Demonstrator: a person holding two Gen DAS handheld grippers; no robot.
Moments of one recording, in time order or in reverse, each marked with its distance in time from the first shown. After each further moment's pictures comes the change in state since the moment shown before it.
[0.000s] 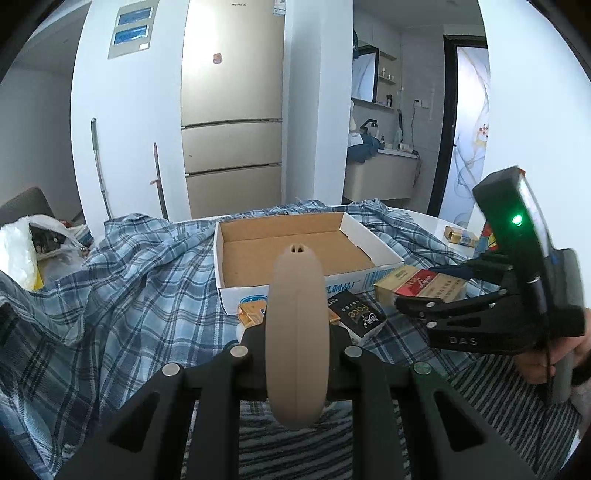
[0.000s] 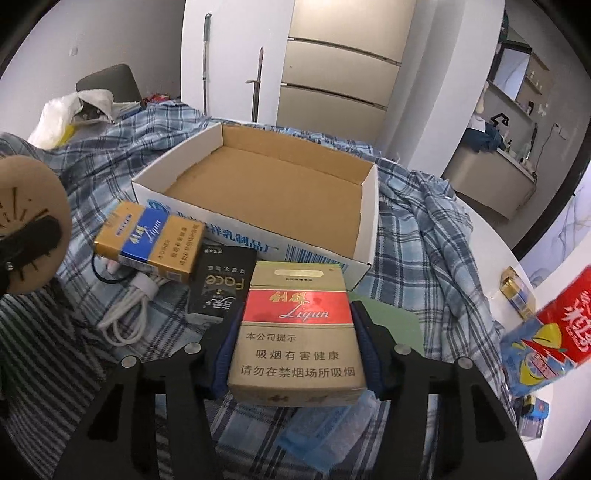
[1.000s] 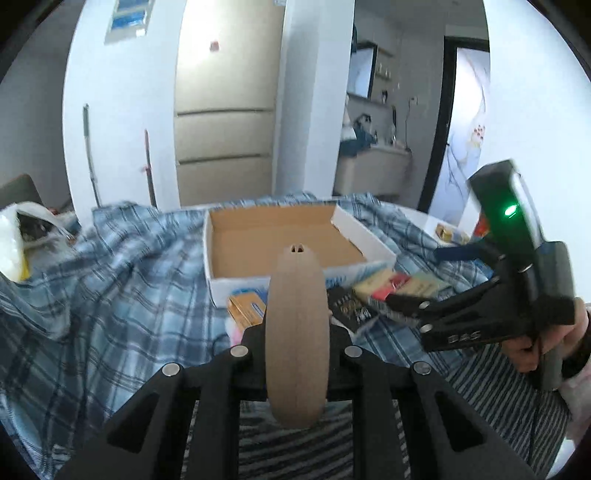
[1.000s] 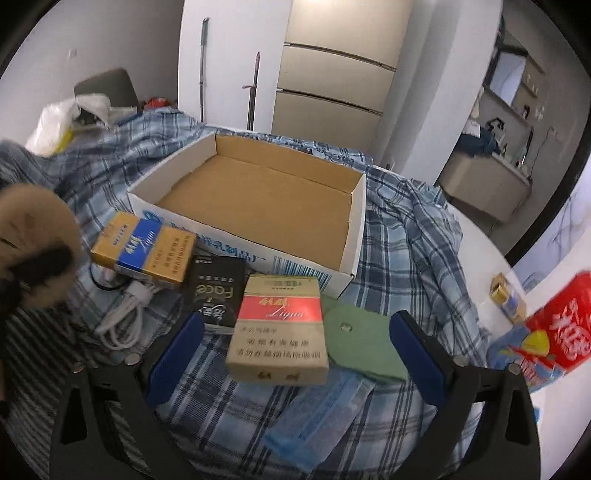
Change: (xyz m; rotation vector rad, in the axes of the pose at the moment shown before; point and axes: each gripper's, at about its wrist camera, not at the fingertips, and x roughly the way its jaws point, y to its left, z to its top) left arm 0.007 0.004 -0.003 -0.035 0.027 -0.050; right arm 0.000 -0.006 0.006 -0.021 -0.009 -0.021
